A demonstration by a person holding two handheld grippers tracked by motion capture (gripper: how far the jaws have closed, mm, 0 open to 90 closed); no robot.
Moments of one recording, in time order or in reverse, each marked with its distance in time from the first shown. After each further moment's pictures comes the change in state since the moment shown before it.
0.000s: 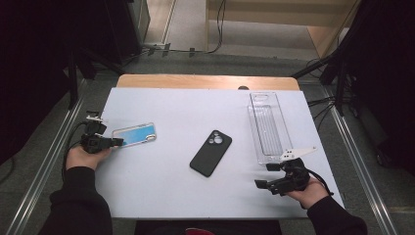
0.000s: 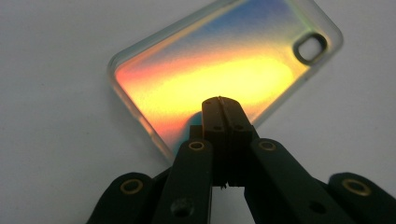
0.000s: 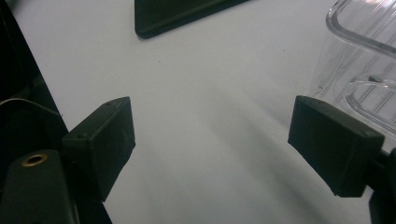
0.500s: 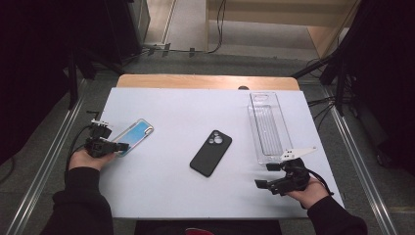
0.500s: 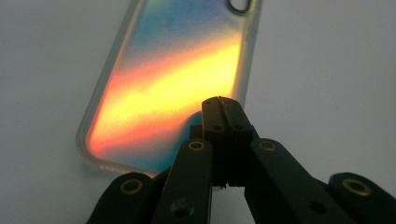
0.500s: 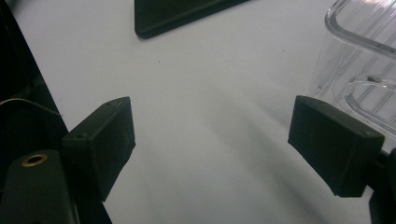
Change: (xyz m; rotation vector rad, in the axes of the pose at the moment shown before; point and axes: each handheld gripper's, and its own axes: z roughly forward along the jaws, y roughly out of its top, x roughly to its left) left arm -0.020 -0.005 0.004 0.033 -0.066 0.023; right arm 0.000 0.000 0.000 -0.001 0.000 0.000
